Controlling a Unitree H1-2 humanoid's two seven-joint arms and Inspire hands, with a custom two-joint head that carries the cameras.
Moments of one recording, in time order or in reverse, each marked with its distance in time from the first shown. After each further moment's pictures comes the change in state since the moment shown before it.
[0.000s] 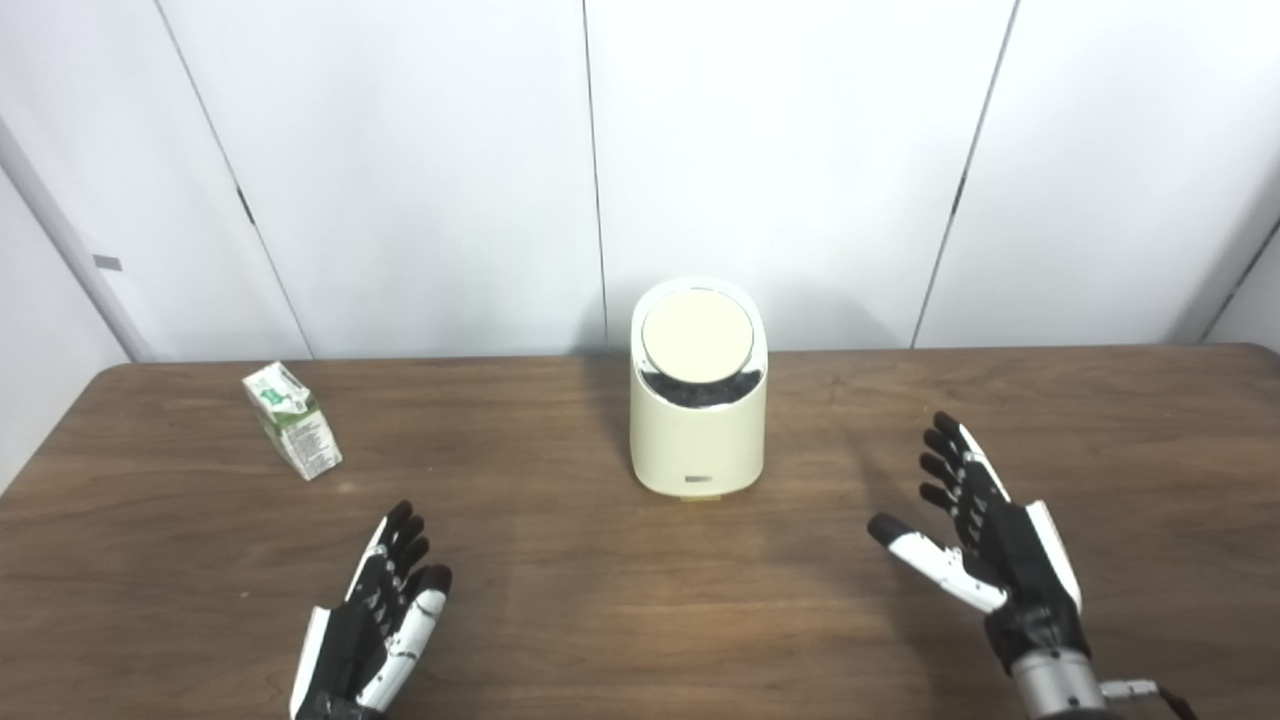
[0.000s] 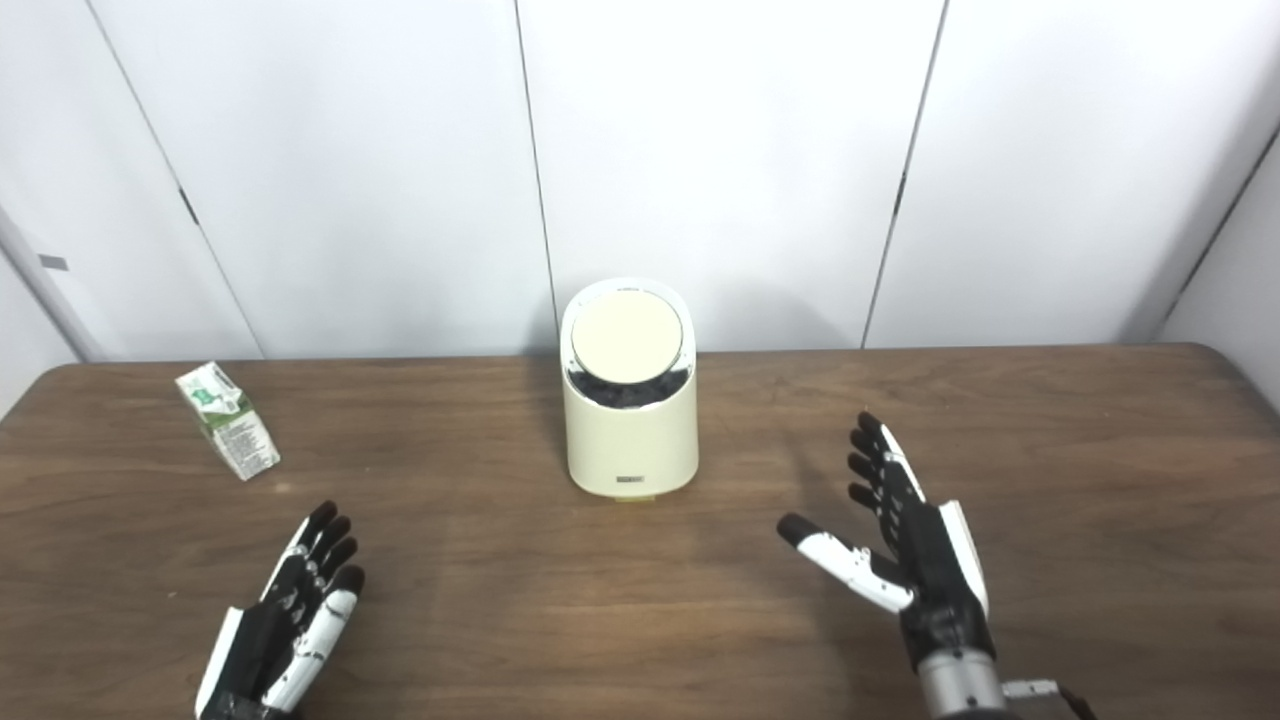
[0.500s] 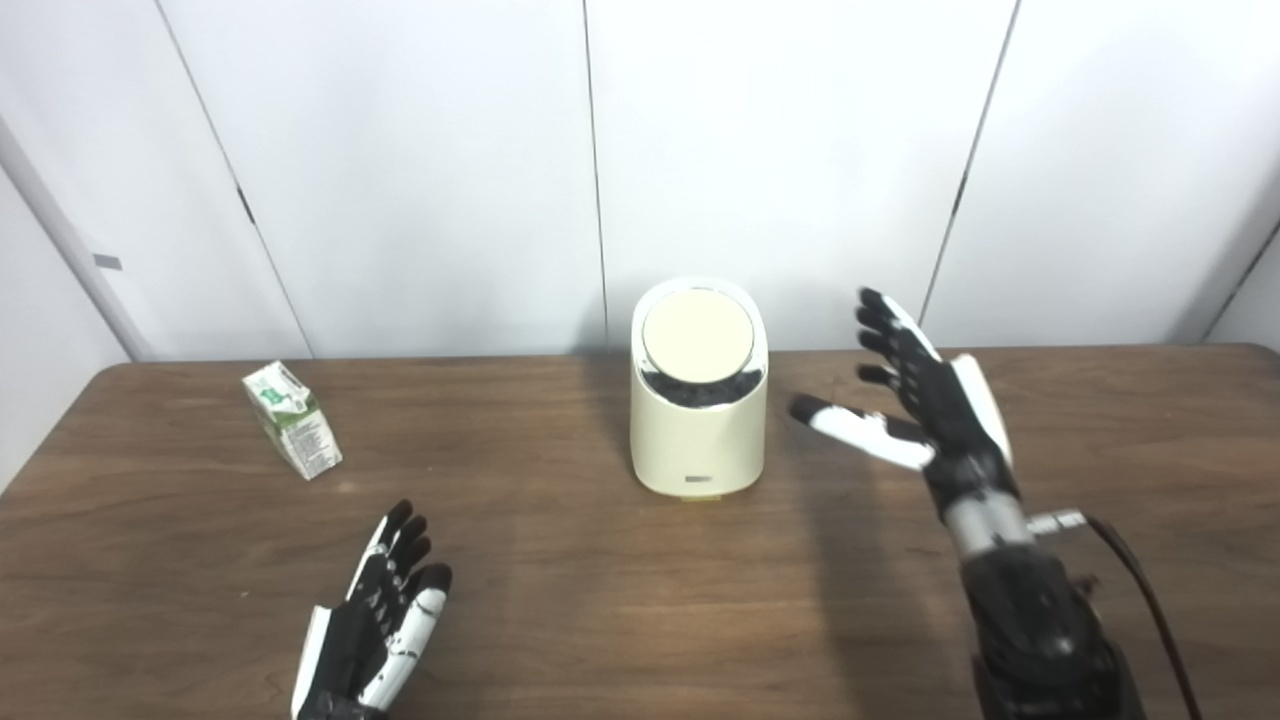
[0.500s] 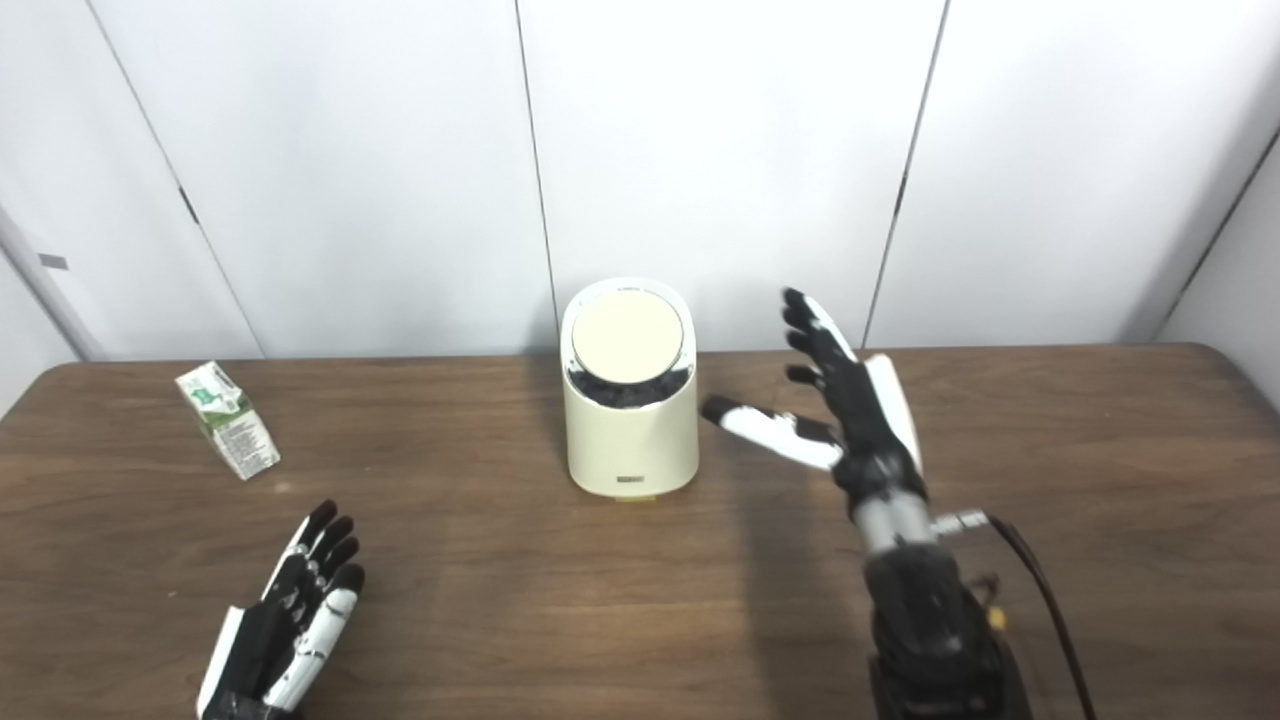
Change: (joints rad) left arm -0.004 -0.004 -0.004 0.003 0.016 -0.002 0.006; right arm -0.315 -0.006 0.099 0.078 -0.138 0.138 0.022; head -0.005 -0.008
